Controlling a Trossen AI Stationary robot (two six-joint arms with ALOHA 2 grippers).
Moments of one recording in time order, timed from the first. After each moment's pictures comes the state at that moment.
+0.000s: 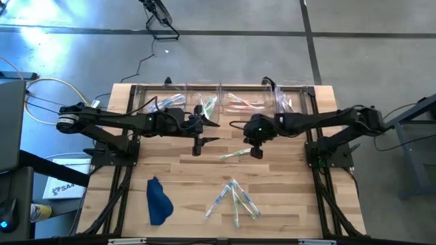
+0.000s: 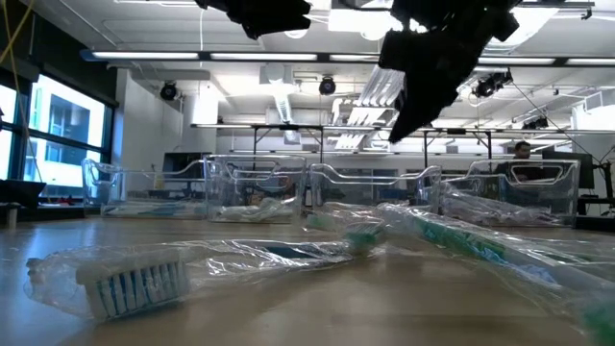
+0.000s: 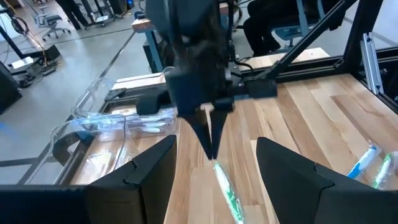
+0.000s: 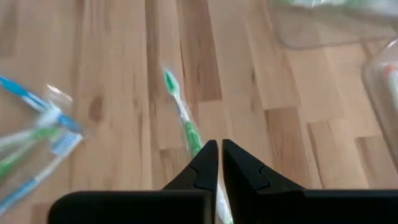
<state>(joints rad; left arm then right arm) 0.01 1.27 0.98 0.08 -0.07 0.18 -0.10 1.38 0.90 -0.40 -0.06 0.08</state>
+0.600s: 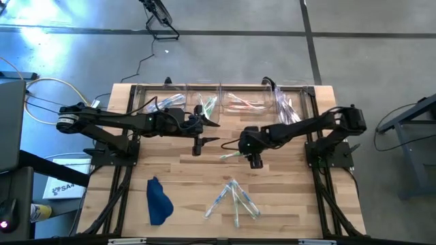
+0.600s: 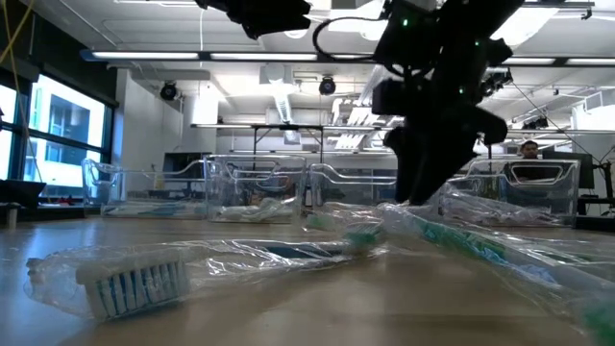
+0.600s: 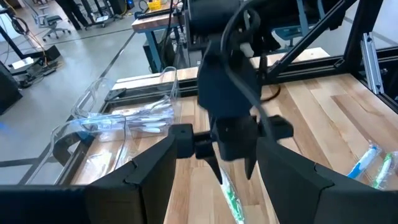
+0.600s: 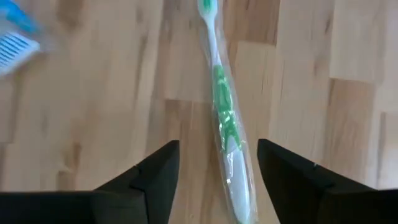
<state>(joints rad) 0.01 1.27 0.98 0.08 -0.07 0.18 0.00 1.61 0.90 -0.41 0.00 -0.10</state>
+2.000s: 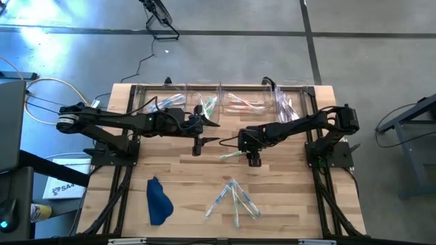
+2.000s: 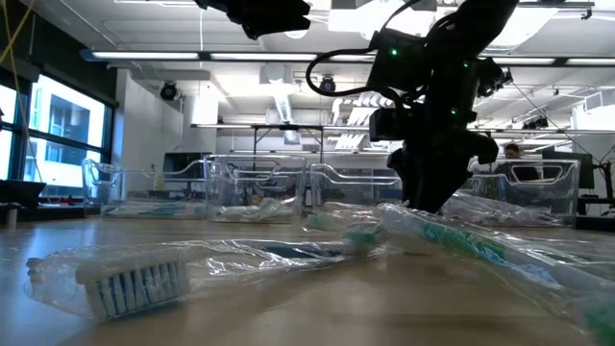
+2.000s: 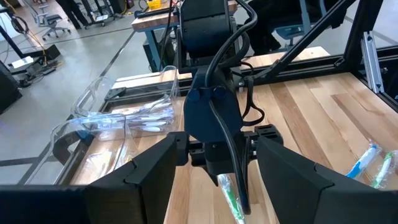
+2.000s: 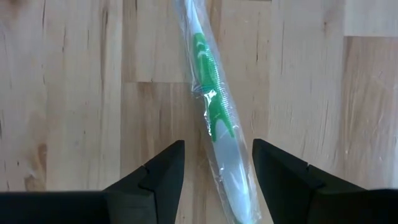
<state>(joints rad) 0.01 1.27 0.98 0.07 -0.07 0.18 -0.05 1.69 0.90 -0.41 -0.03 -0.05</state>
